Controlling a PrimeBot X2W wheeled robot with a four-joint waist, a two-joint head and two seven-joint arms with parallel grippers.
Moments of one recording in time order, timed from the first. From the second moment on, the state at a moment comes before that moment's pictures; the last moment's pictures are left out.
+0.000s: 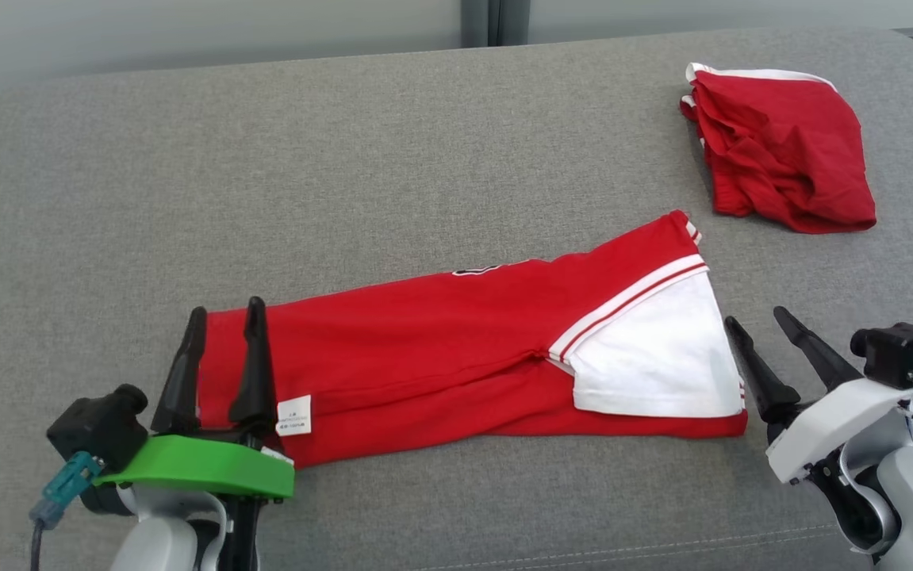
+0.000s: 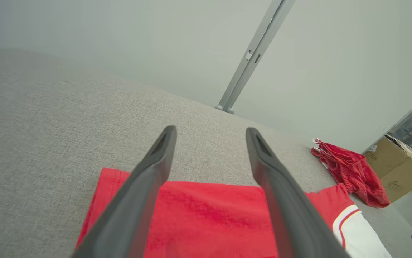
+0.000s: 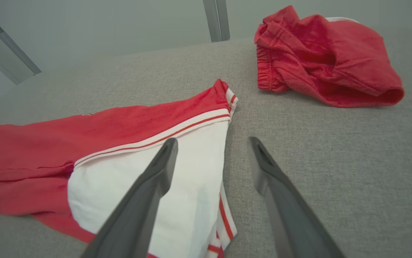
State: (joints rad) left arm -0.07 0.11 -0.26 -0.01 -0.67 0.11 -0.24; right arm -0.10 -0.38 0.35 0.26 0.56 0.10 -0.16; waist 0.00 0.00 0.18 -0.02
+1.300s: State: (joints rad) left arm -0.05 0.08 -0.23 -0.06 -0.63 0.12 -0.24; right arm -0.33 -0.35 0.43 0.54 0.75 0.12 0.17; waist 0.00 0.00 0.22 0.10
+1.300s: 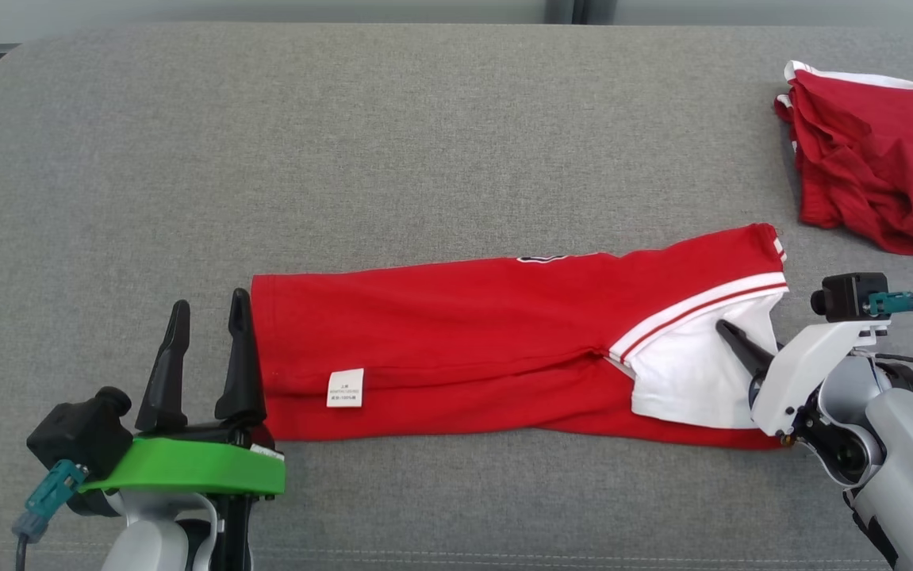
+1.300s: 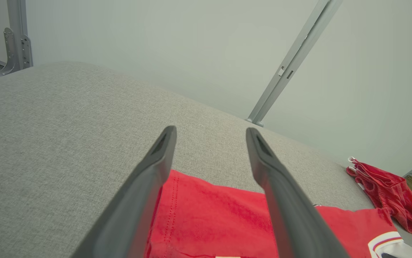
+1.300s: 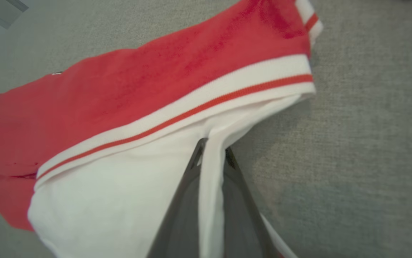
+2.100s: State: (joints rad) left arm -0.01 0.08 -0.20 -0.08 -0.61 0.12 -0.24; right arm -0.42 -0.56 0.43 0.43 0.73 0.12 0.08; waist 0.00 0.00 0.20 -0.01
